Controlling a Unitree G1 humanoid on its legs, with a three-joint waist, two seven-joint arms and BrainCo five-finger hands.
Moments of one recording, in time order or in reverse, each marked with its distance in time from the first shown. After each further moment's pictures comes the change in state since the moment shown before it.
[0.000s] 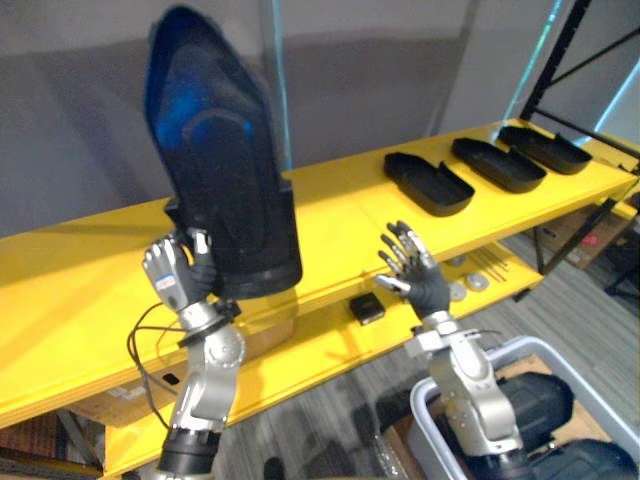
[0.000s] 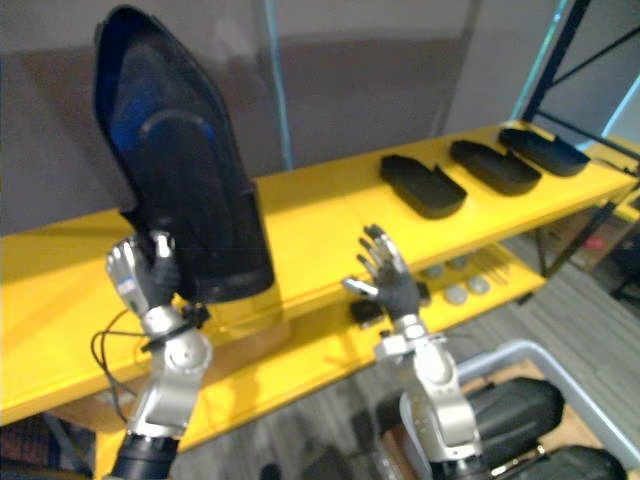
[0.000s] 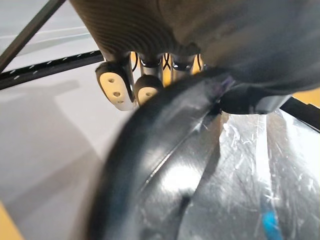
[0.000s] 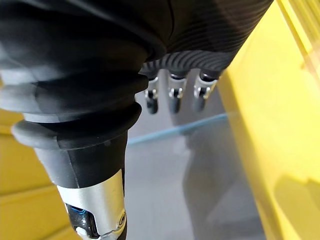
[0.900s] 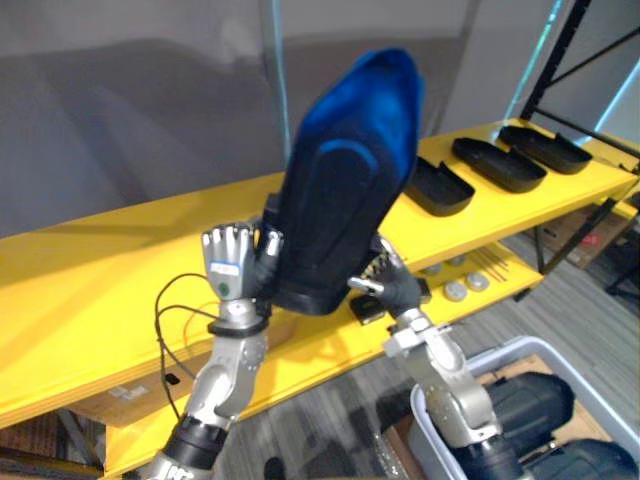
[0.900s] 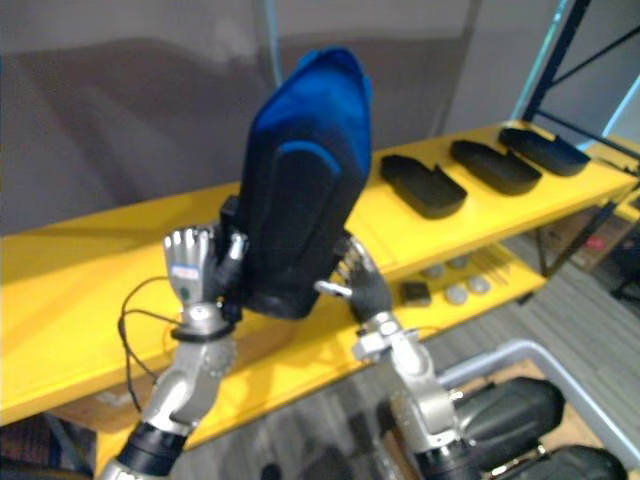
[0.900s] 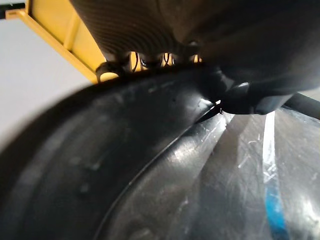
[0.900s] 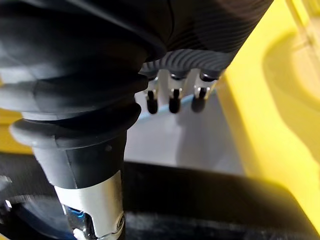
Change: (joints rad) left arm -0.063 0.079 -0.243 0.011 0.156 -0.036 -0.029; right arm -0.094 0.001 0.142 0.089 0.079 -0.010 -0.005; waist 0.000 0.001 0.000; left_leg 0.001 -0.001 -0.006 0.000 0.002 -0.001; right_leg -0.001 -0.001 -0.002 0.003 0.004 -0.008
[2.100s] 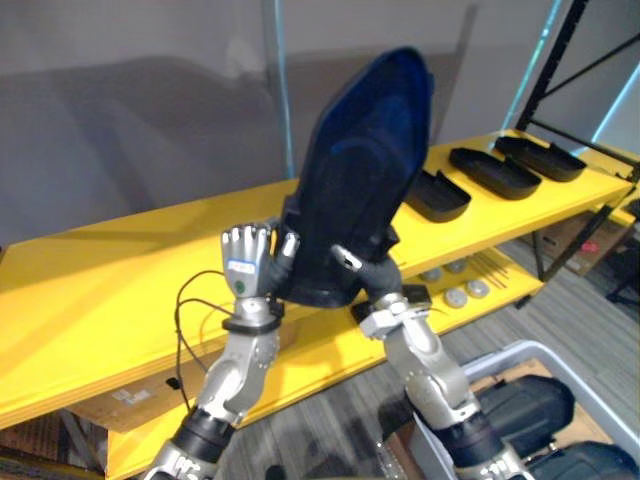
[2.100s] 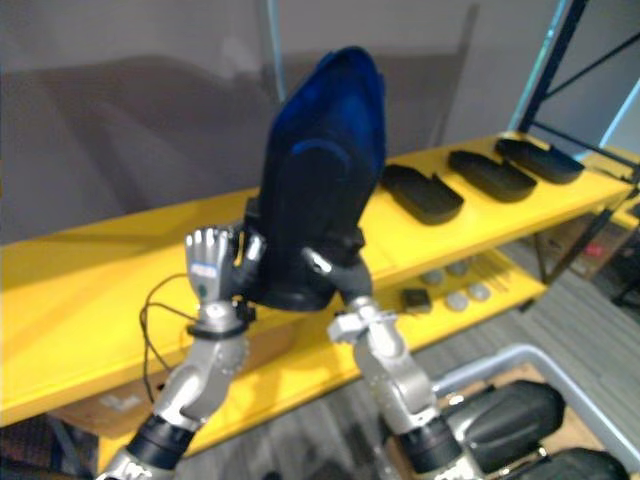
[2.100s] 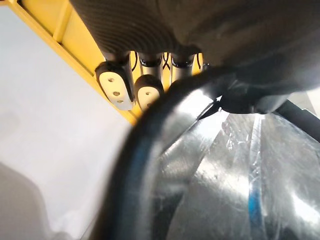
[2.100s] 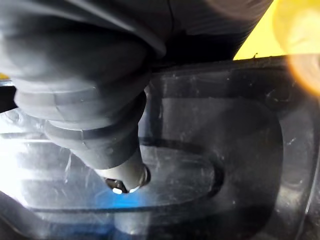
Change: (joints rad) left arm -0.045 -0.003 -0.080 0.047 -0.042 0.017 0.008; right arm -0.112 0.029 0.097 0.035 0.069 0.011 -0.219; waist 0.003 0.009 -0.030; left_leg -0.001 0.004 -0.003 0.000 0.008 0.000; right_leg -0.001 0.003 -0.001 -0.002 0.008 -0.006
